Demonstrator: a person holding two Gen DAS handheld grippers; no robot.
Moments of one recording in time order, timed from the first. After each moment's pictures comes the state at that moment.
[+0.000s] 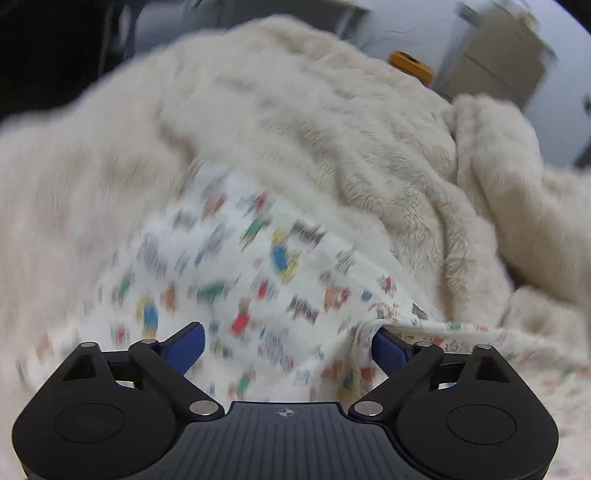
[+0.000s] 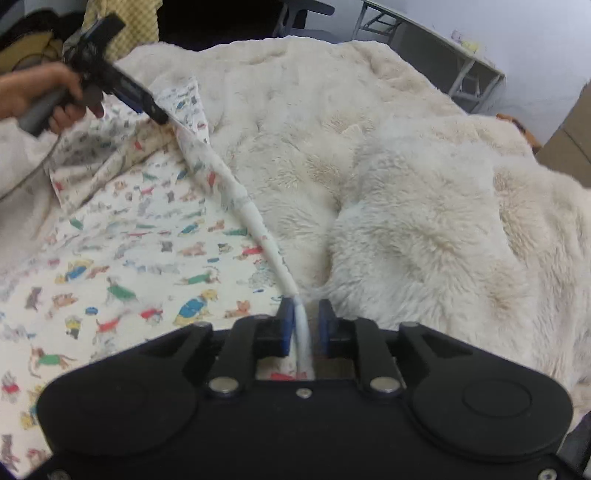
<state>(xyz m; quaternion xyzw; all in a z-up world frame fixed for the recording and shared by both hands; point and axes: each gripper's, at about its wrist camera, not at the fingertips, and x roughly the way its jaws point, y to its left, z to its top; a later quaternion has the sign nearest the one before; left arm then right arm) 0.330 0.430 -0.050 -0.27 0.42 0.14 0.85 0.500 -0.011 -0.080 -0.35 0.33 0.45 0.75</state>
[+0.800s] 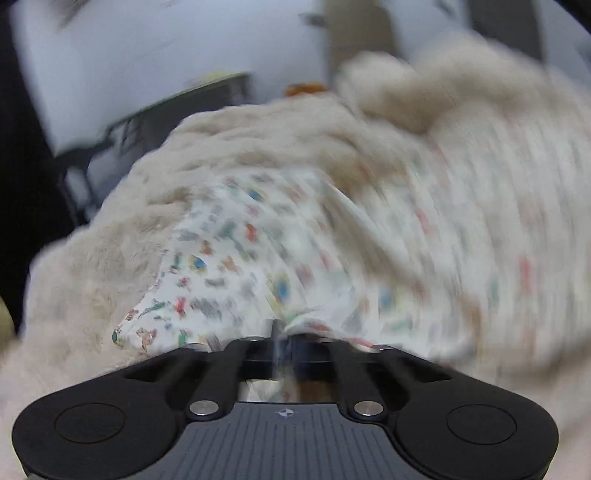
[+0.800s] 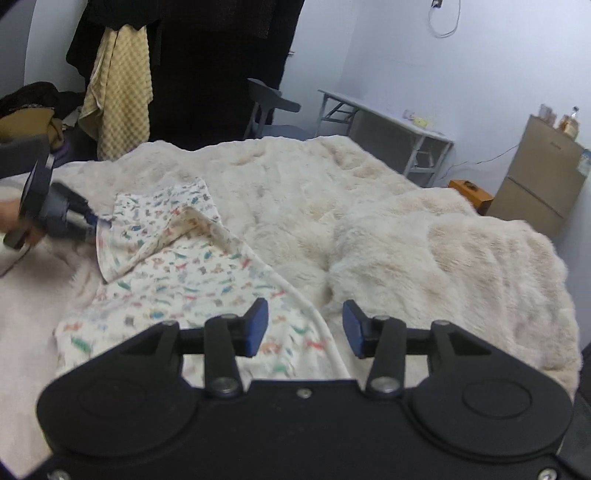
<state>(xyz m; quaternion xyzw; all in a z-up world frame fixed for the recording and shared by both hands) 0.192 0.361 -0.045 -0.04 0.31 0.11 0.94 0.413 -0.097 -0.011 -0.25 0.21 0.44 0.83</state>
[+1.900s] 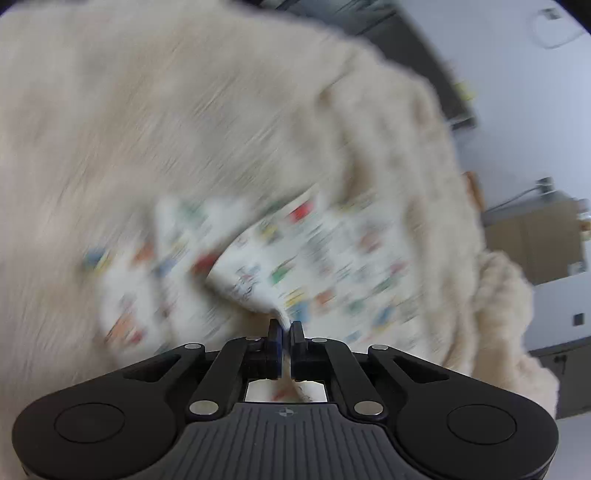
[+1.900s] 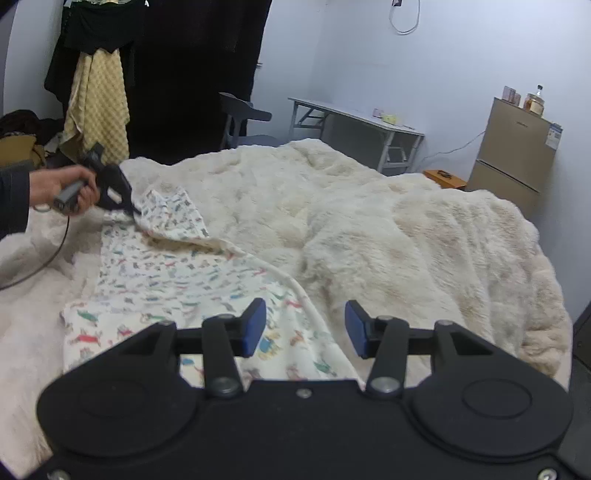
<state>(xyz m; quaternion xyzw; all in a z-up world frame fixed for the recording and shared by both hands) 0.281 0.502 -0.065 -0.50 0.29 0.20 0.79 0.403 -0.143 -0.020 -0.21 0.21 0.41 0.86</state>
